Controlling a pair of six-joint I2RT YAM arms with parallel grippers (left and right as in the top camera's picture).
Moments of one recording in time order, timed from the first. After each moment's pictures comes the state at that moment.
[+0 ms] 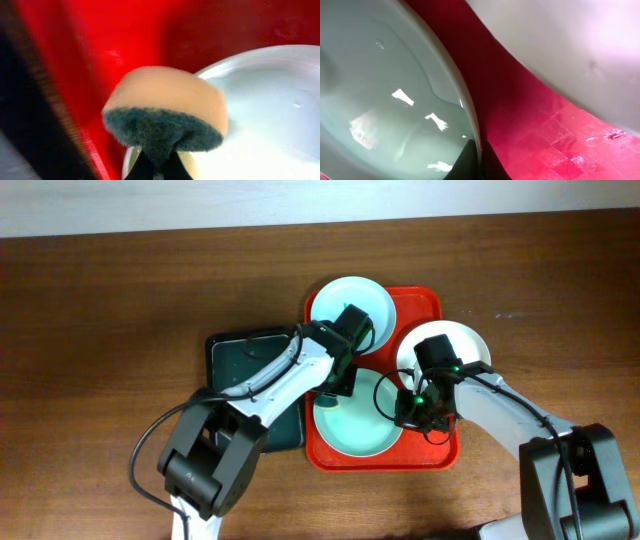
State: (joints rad) left arm -0.68 2.07 1.53 -0.90 -0.02 -0.41; right arm 0.21 1.64 0.83 -0.67 -0.29 0.41
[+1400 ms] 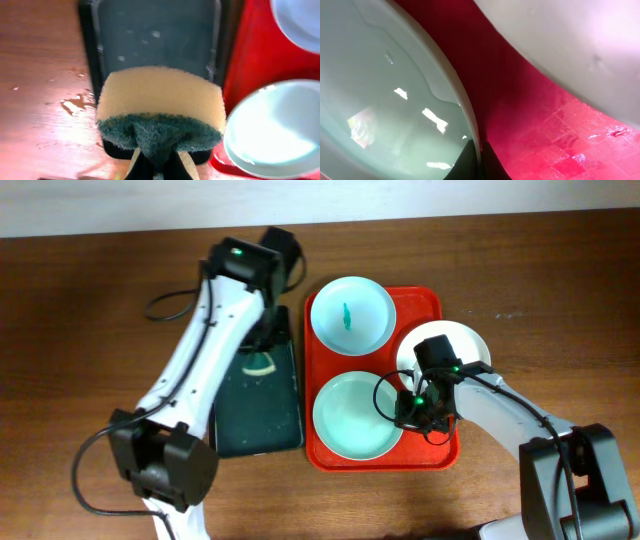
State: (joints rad) left arm -0.40 2.01 2.04 -1.58 -0.15 -0.47; right arm 0.21 1.64 0.83 -0.68 -0.29 0.41
